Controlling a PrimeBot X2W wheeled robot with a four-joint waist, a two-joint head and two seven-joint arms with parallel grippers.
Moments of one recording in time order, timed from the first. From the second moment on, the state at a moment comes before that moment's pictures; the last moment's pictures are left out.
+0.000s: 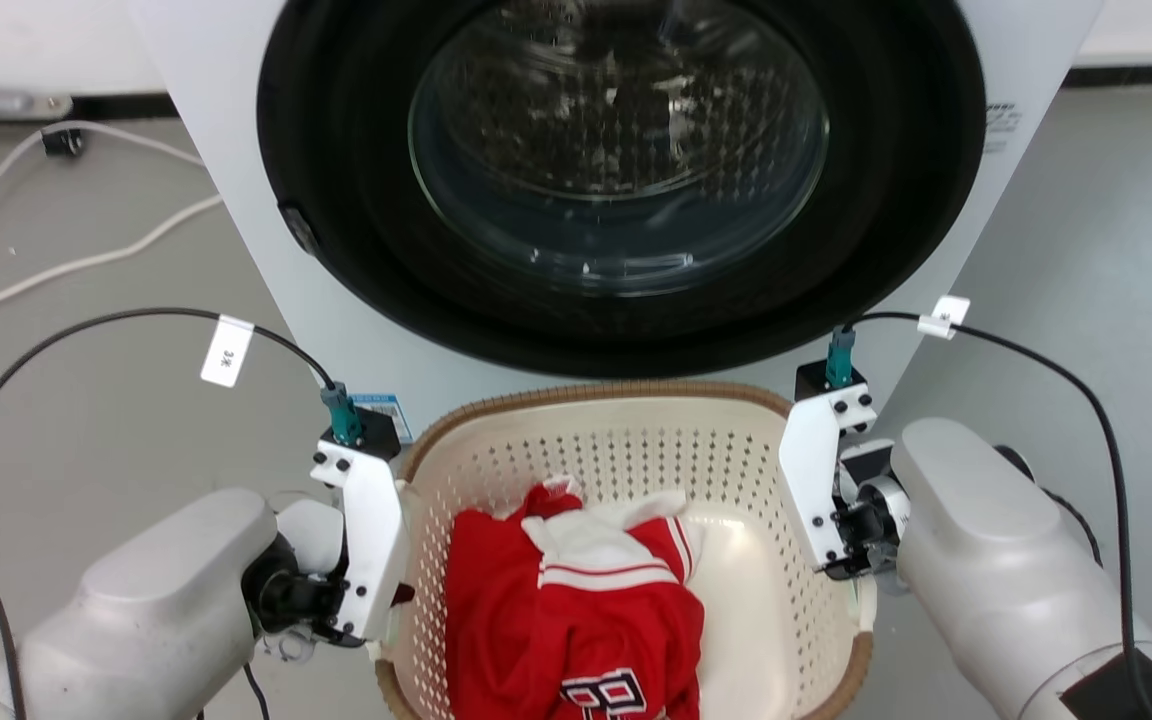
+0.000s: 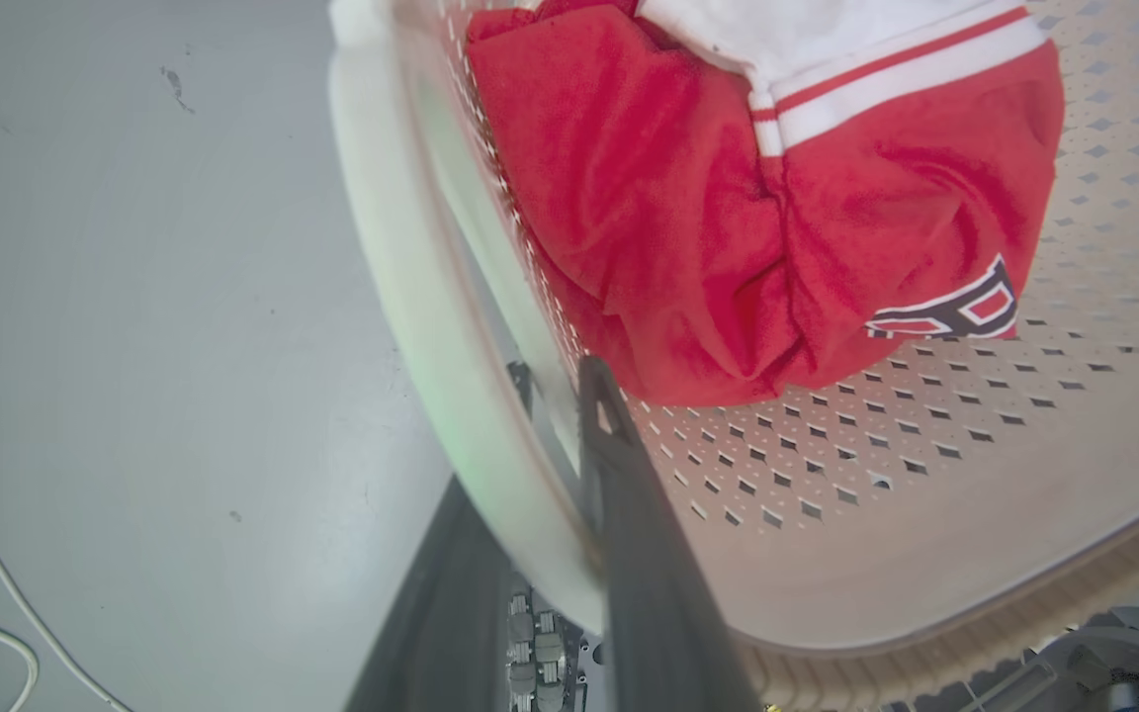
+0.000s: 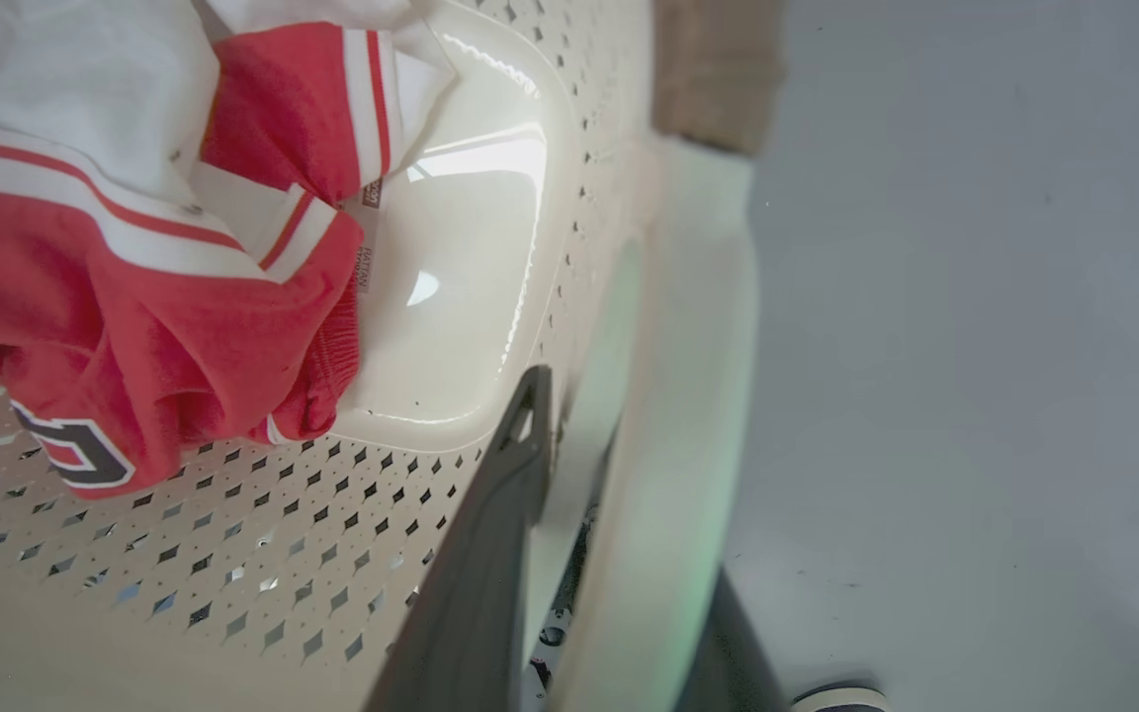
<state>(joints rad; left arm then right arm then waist) -0.84 0.57 -1.28 0.60 -1.31 -0.12 0.67 -0.85 -0.05 0.53 1.15 0.45 0.13 0.86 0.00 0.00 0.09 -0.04</state>
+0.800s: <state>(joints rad) -0.80 0.52 -1.28 0.65 -1.34 -0.12 0.75 -0.80 -0.05 0.56 1.20 0.50 0.13 0.90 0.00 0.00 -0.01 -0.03</state>
